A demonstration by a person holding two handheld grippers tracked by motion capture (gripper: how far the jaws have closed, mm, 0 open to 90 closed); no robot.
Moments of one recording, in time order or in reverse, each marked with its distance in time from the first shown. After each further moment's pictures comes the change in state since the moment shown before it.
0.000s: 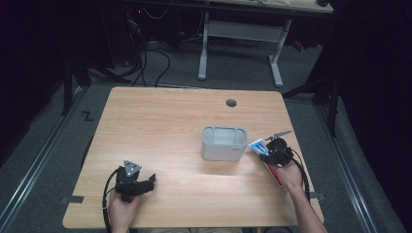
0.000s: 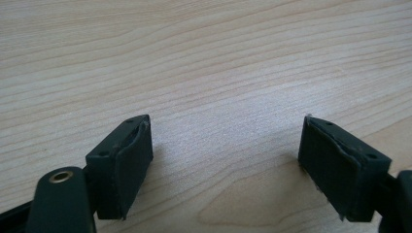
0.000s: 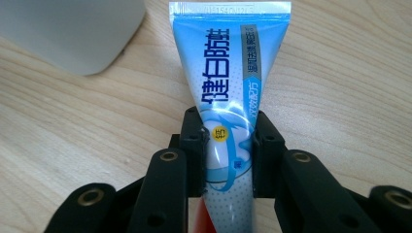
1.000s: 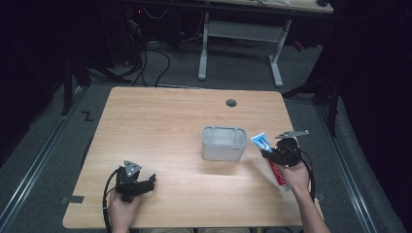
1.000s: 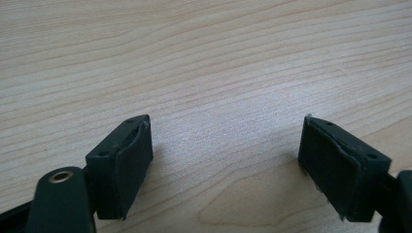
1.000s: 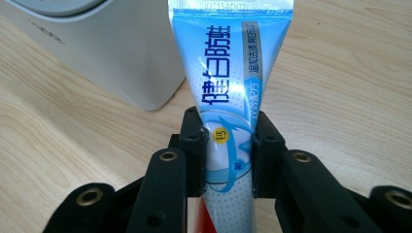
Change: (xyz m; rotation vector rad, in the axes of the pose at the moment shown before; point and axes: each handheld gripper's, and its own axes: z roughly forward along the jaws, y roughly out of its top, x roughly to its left) left arm -0.001 0.000 0.000 0.000 0.004 0.004; right arm -0.001 -0.007 -0.041 -0.187 0.115 0.033
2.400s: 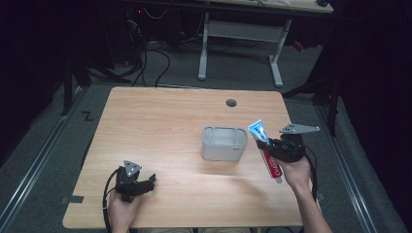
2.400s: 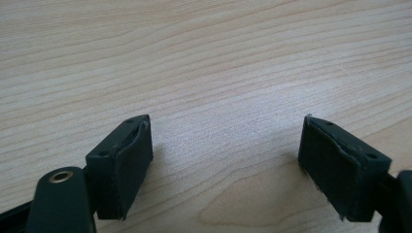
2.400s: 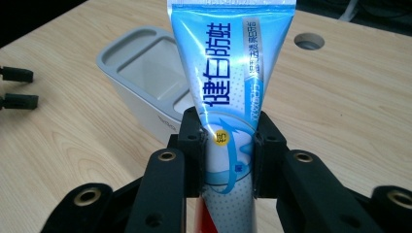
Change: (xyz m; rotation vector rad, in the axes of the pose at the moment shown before) left arm 0.000 0.000 0.000 0.000 0.002 -0.001; right arm 0.029 0.026 -0.045 -0.222 0.106 -0.075
